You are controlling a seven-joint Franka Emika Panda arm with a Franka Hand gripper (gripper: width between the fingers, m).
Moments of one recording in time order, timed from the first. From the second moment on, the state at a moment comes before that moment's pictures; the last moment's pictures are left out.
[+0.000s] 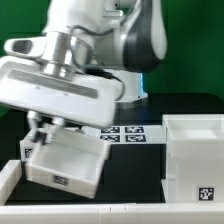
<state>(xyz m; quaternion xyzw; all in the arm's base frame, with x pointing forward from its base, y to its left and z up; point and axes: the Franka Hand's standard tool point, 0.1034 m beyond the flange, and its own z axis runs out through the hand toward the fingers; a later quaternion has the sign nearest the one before) 0.573 -0.146 0.086 0.96 -0.03 0.26 0.14</state>
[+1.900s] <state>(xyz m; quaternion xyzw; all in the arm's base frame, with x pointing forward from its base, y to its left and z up) 0.556 -0.133 0.069 0.96 -0.06 0.26 0.10</state>
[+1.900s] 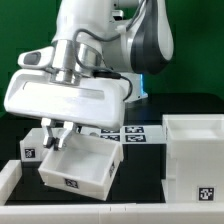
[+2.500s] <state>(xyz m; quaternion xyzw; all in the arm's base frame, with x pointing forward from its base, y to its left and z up) 0.554 -0.134 0.076 0.95 0.14 0.24 0.13</state>
